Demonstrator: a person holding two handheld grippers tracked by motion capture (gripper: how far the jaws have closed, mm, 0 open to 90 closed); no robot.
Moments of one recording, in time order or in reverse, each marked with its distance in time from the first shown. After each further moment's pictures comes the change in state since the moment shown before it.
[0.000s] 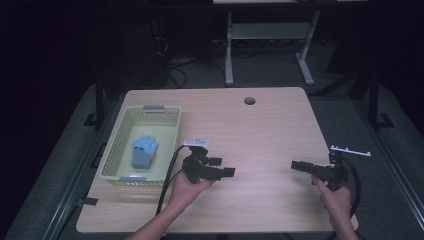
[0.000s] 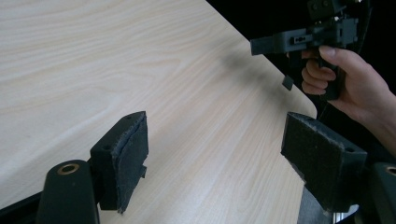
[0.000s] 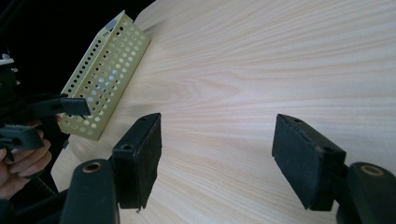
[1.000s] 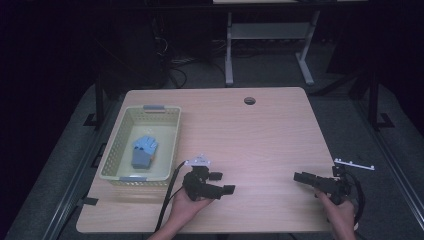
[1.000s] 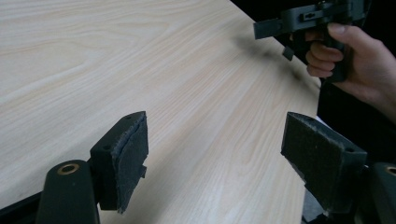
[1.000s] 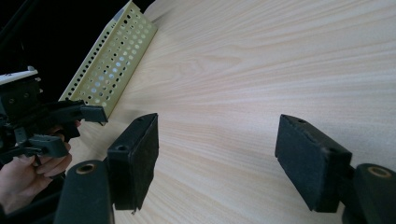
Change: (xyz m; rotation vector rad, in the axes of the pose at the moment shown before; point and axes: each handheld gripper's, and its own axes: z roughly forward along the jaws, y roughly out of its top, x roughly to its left) left arm -0.004 -0.046 0.006 -0.001 -0.001 0.045; right arm -0.008 -0.032 -0.010 -0.010 0.038 -0.004
